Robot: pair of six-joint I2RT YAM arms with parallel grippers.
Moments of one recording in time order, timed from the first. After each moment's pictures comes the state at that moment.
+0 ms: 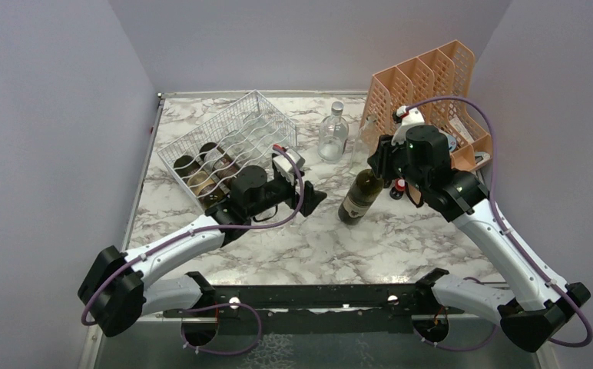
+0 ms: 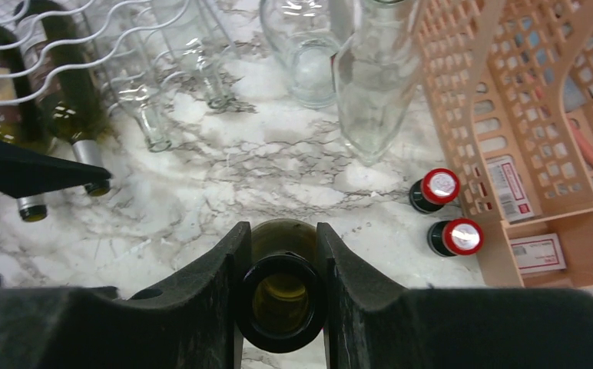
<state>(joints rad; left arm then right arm) -0.78 1.13 0.68 0.30 0.19 -0.16 0.55 1.04 1.17 -0.60 0.18 0.24</state>
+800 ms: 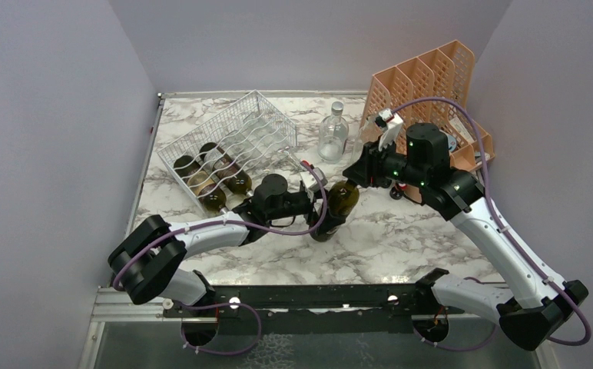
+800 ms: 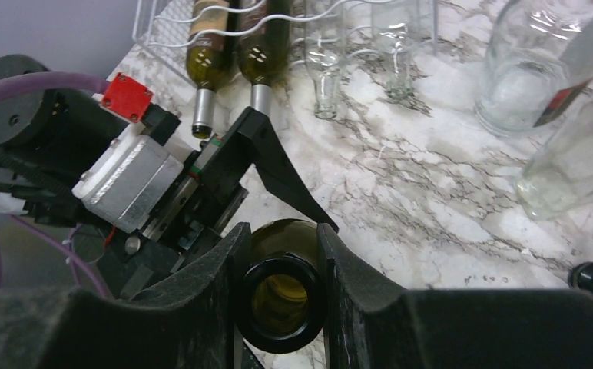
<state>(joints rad) -0.85 1.40 0.63 0.63 0.48 -0.16 0.55 1.05 1.16 -0.52 -0.34 0.21</state>
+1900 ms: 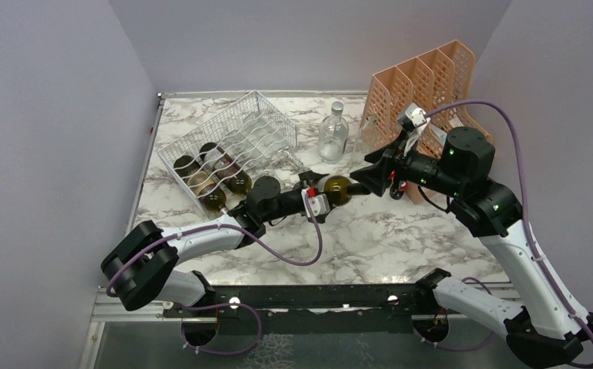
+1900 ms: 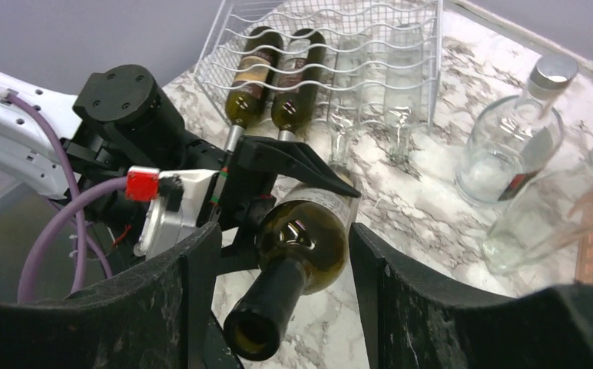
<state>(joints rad) -0.86 1.35 0.61 0.70 0.40 0.52 0.54 0.92 1.27 -0.56 -0.45 0.09</state>
